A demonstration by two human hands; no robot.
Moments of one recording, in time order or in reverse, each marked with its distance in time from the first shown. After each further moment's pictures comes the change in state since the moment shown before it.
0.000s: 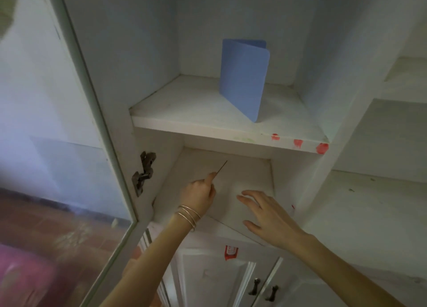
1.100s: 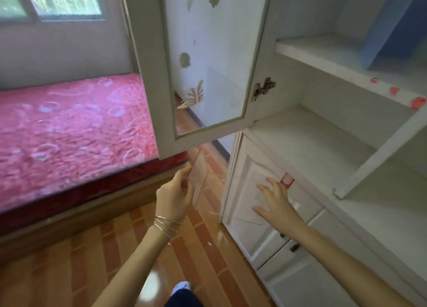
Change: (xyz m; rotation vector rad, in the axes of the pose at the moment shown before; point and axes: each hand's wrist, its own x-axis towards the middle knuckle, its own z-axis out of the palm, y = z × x) left_hand -0.371 0.140 -0.089 0.051 0.673 -0.846; right_hand -0.135 -0.085 0.035 0.348 -0.363 -0.333
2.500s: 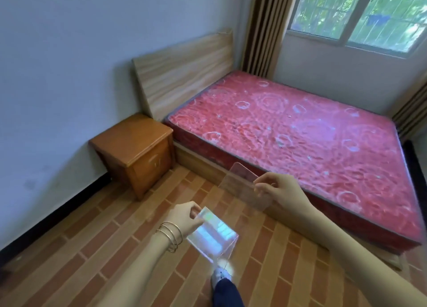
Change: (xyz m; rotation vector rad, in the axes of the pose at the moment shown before) left_hand -0.283 -0.324 -0.515 0.206 0.010 -1.132; right_hand -0.034 -0.661 0.252 0.406 -0.619 -0.853
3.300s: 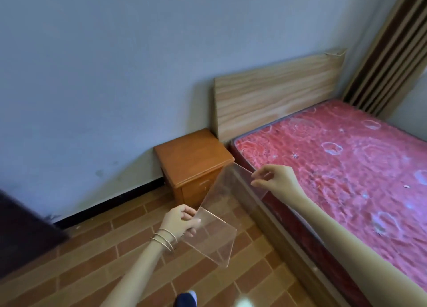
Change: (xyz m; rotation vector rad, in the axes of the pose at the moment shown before) left_hand 0.194 -0.062 -0.137 -0.631 0.343 -0.433; right_hand 0.381 -0.072 0.078 -0.120 -0.262 -0.402
